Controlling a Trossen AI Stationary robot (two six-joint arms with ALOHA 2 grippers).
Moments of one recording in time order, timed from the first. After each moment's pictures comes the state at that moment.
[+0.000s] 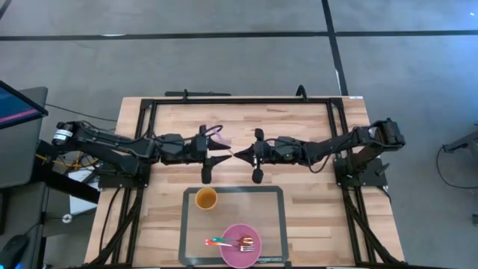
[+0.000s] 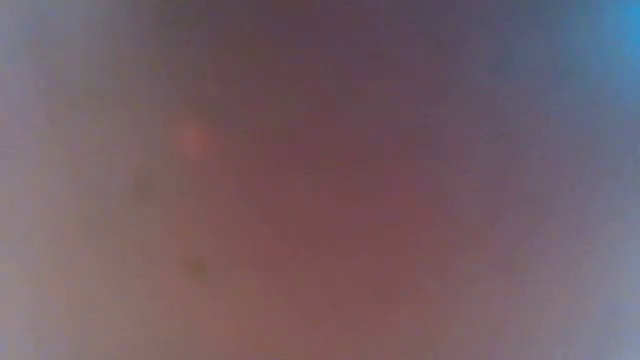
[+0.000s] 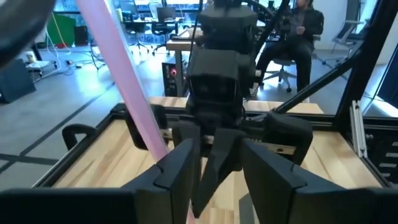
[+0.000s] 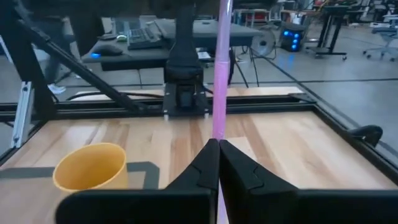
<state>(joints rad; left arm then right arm) -0.17 1.03 0.80 0.26 -0.27 0.02 0.04 1.57 0.80 0.64 0.12 0.02</state>
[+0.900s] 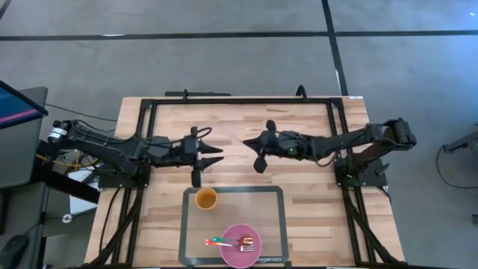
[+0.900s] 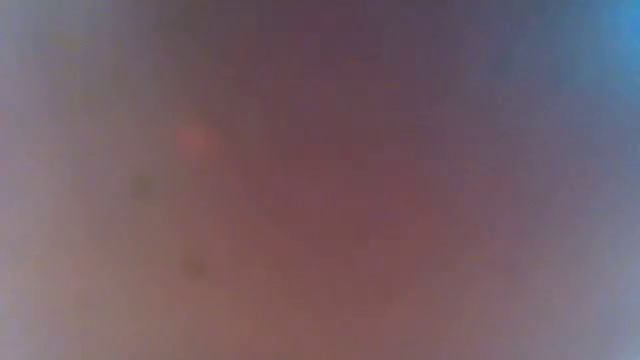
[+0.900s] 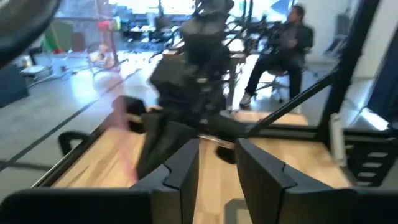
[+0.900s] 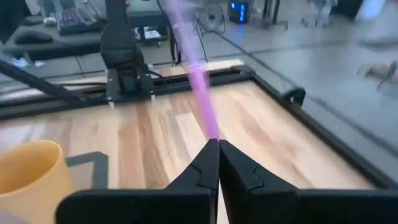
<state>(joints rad) -0.25 0.93 0.80 0.19 -0.34 0.00 0.01 1.45 0.80 0.41 0.31 0.09</state>
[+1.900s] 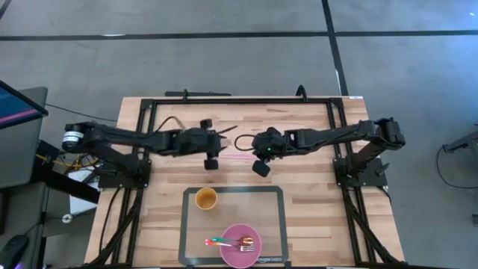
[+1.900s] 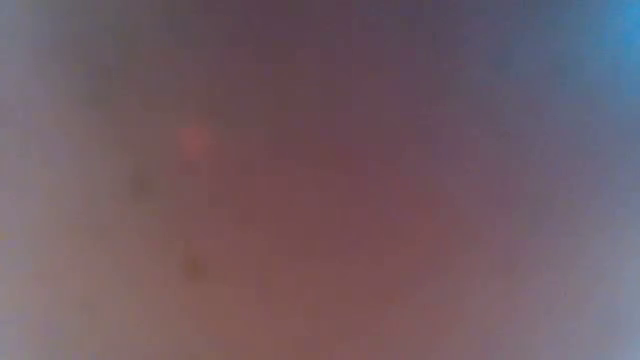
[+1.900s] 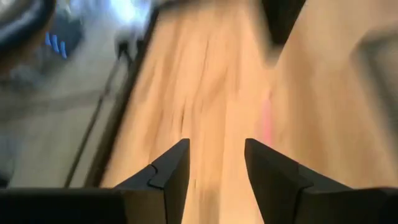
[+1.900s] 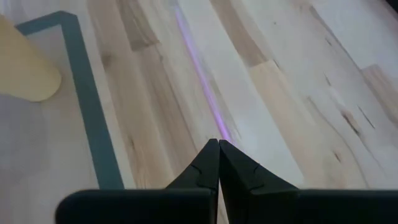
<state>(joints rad) 0.03 1.17 0.81 -0.03 -0.32 0.36 -0.02 1.56 1.08 -0.41 0.18 0.30</state>
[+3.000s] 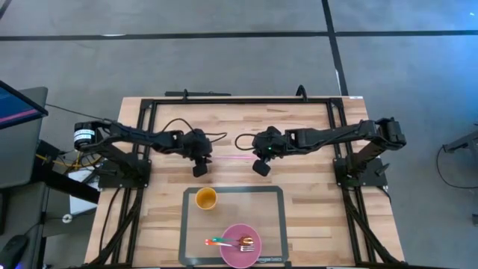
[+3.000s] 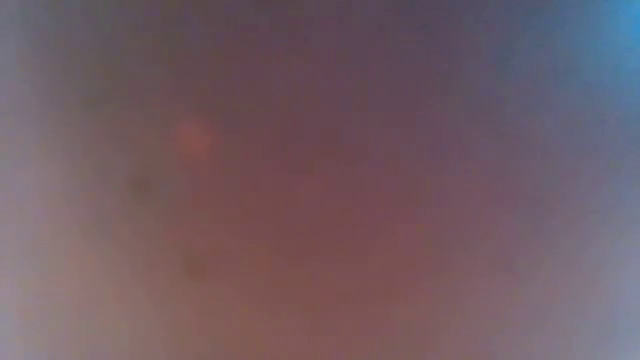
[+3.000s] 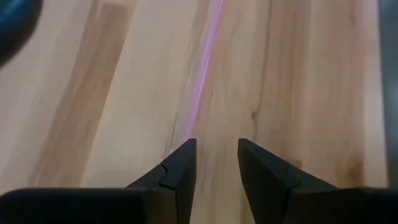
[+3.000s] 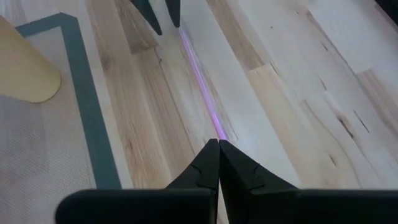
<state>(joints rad) 0.23 1.31 0.56 -0.05 0.10 0.07 -0.03 1.56 1.08 -0.40 0.18 0.28</state>
